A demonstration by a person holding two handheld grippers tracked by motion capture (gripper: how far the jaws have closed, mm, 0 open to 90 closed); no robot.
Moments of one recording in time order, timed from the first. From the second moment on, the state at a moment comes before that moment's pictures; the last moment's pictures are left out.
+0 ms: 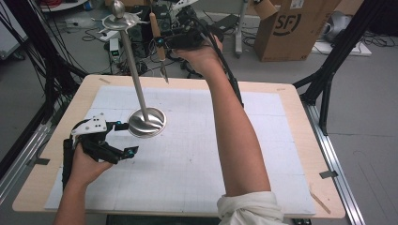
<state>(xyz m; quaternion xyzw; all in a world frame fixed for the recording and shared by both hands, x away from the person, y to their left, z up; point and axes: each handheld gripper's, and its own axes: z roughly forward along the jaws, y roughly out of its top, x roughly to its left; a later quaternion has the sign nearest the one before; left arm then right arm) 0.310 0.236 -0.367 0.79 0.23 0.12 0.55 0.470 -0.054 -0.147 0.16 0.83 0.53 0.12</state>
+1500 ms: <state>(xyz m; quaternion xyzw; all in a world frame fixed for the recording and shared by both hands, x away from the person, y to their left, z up) 0.308 0.242 -0.367 0.79 0.23 0.12 0.56 0.477 -0.023 -0.156 0.19 0.83 0.51 0.12</state>
